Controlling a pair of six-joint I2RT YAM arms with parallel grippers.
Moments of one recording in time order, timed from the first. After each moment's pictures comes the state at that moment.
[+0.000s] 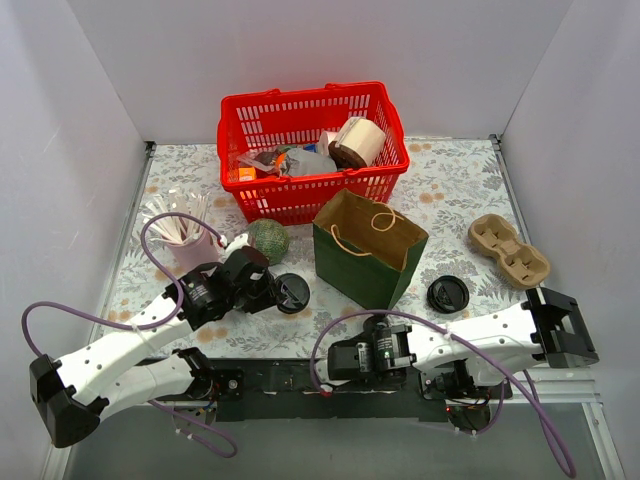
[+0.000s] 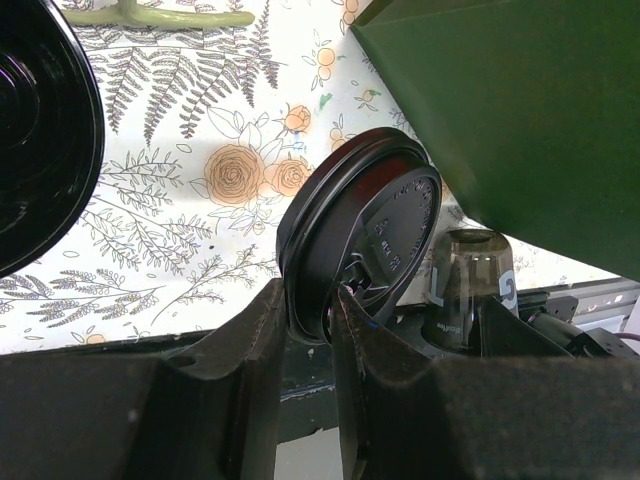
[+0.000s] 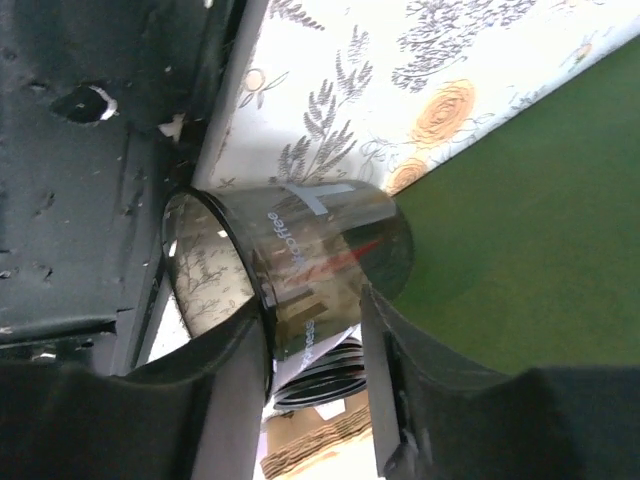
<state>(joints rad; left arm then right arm) -0.86 0.90 0.81 -0.80 -0.19 -1.09 1.66 1.36 0.87 -0.94 0.40 -0.46</state>
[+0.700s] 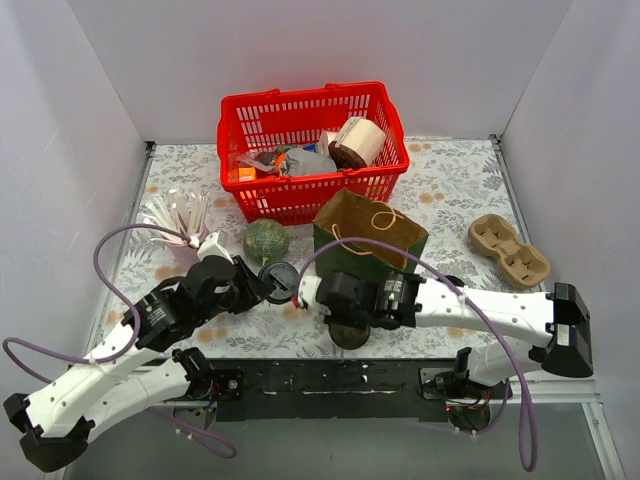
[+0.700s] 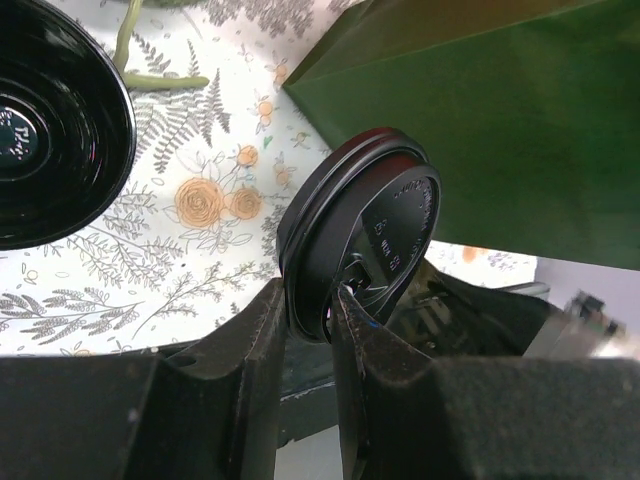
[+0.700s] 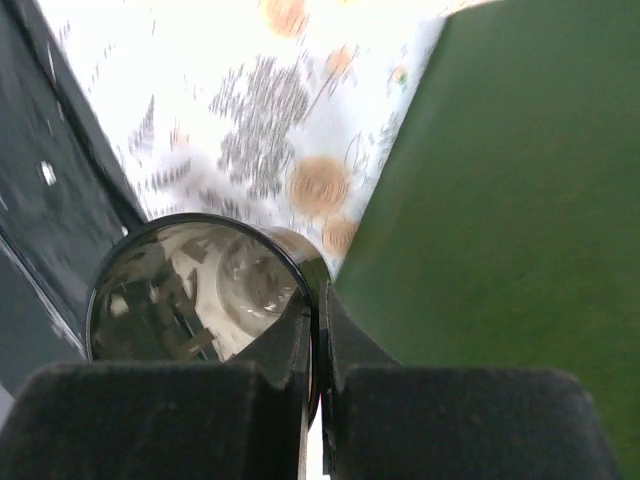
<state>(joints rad) -0.86 0.69 0.82 -0.82 -0.24 -1.08 1.38 1.34 1.09 -0.87 0.28 -0.19</state>
